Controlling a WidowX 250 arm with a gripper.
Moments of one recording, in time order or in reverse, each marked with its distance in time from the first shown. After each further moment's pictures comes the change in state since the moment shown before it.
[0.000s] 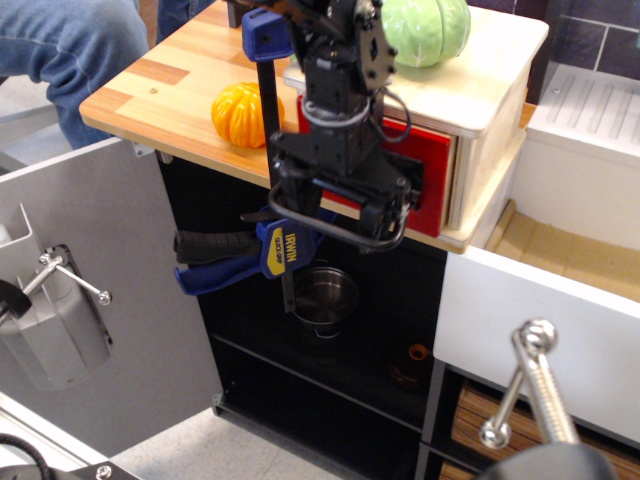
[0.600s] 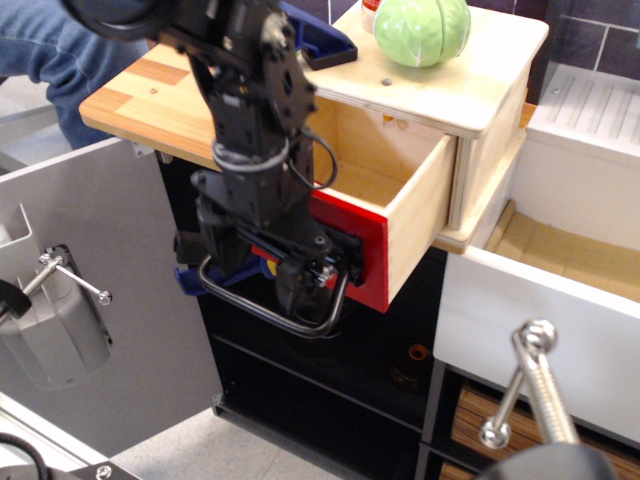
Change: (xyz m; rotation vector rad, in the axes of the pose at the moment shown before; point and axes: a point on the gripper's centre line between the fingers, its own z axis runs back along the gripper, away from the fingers) arm -0.079 0.010 0.022 -0.017 0.061 -0.146
